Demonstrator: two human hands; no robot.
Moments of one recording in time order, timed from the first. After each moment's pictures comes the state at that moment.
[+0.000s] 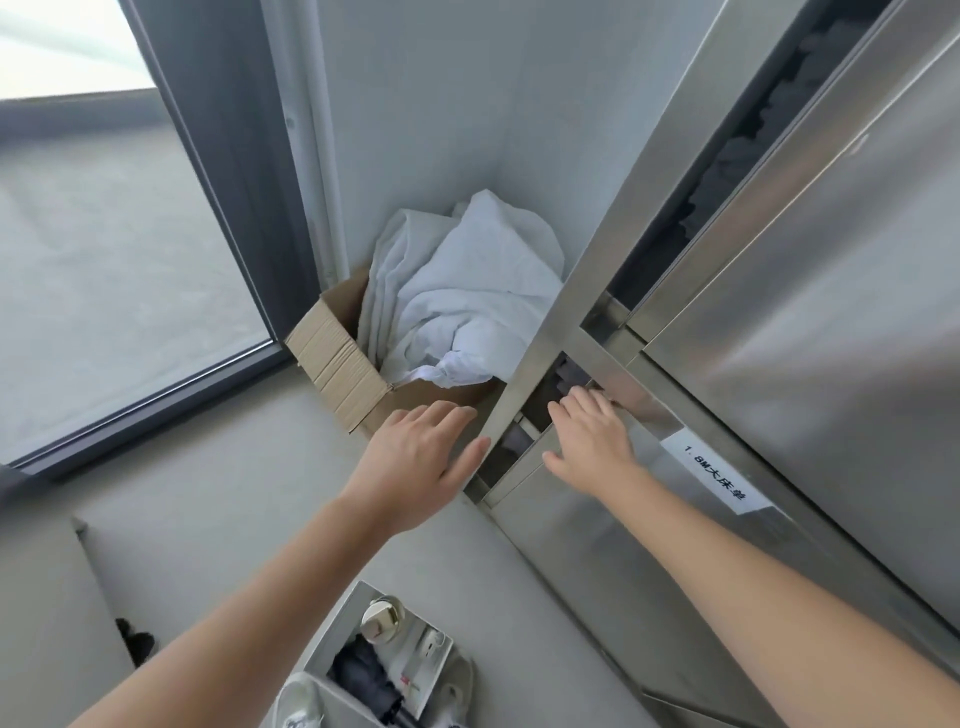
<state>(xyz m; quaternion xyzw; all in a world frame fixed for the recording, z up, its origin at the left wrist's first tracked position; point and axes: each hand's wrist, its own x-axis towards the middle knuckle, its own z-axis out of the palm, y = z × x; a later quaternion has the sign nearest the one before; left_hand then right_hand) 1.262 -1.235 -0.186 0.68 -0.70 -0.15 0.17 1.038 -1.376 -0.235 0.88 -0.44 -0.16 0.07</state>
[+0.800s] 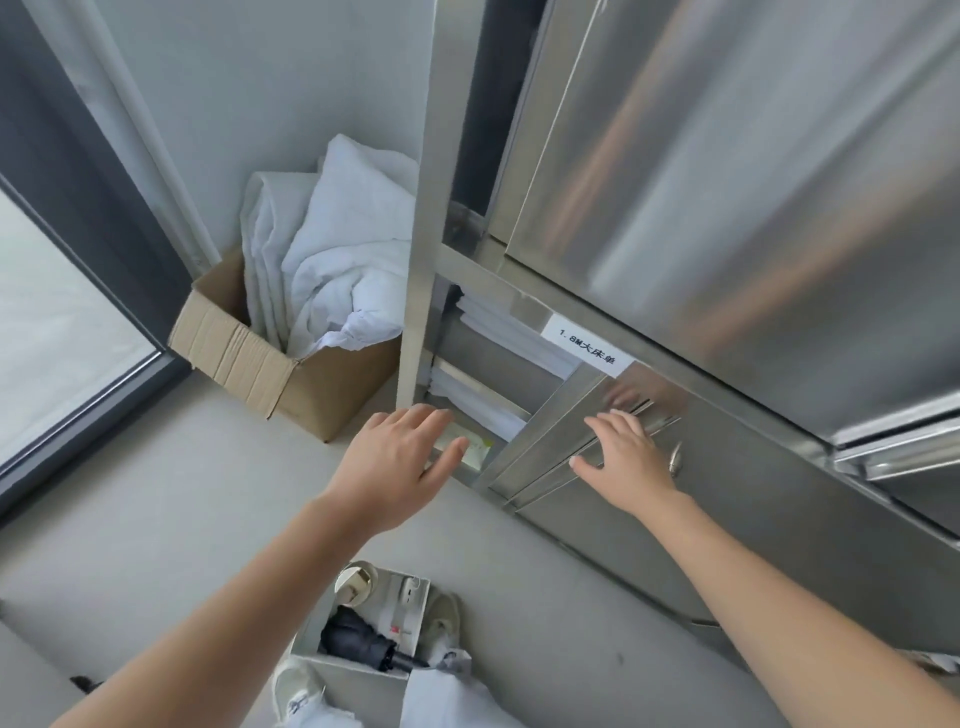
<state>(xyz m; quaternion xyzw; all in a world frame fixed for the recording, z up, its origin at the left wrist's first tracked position) 1.184 -1.197 -0.201 0.58 -0.78 -0.18 0.13 0.857 -1.247 -0.247 0.74 -0.66 -0.06 -0.12</state>
